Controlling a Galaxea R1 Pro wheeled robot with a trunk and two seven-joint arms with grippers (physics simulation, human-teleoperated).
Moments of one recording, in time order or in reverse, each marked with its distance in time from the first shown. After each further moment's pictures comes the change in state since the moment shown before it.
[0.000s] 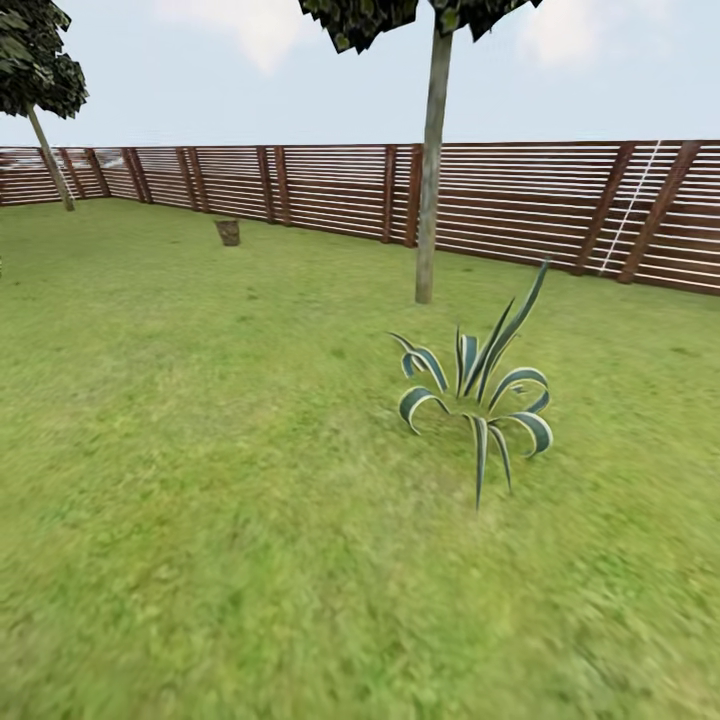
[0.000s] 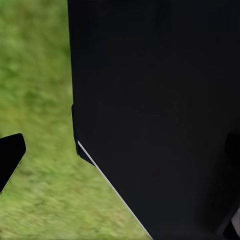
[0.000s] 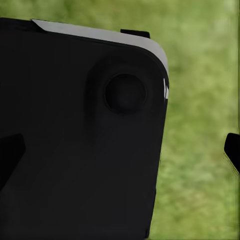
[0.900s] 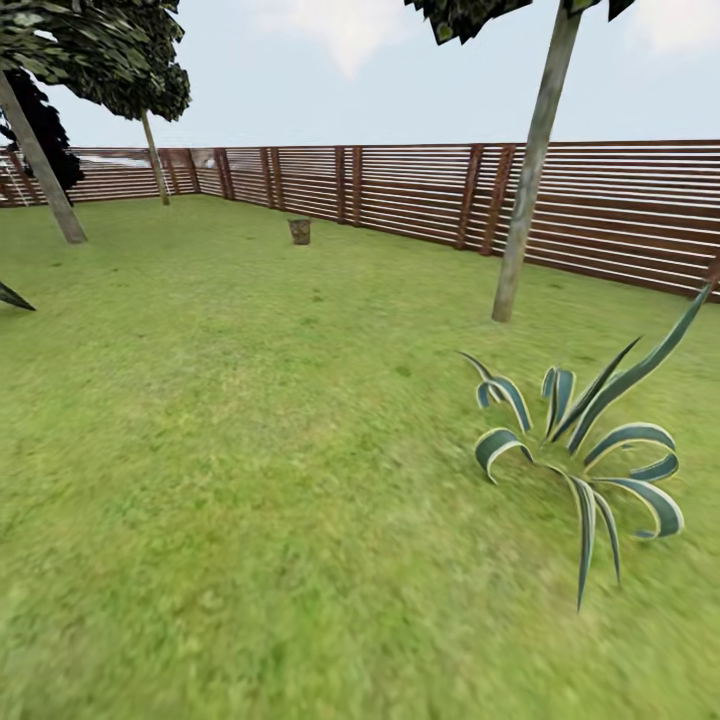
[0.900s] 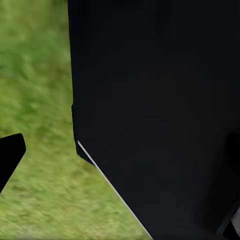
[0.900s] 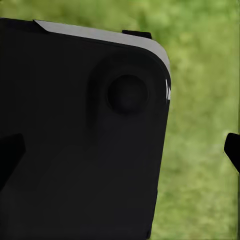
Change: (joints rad) left arm 0.000 0.000 0.000 0.000 0.000 0.000 0.000; right arm 0.000 0.003 0.000 0.000 0.003 -0.001 0.000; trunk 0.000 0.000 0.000
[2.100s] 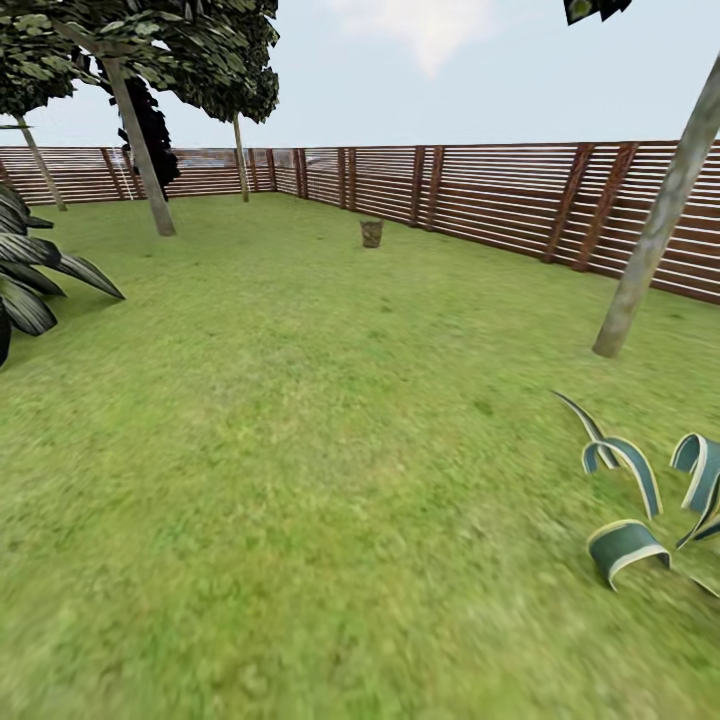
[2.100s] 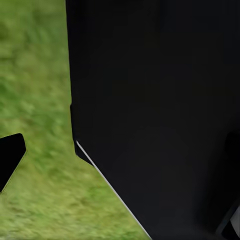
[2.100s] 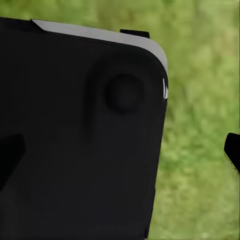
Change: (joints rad) left arm 0.000 -0.002 0.000 0.000 0.000 0.000 0.000; right arm 0.000 -0.003 0.000 0.000 -0.001 0.001 0.000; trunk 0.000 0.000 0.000
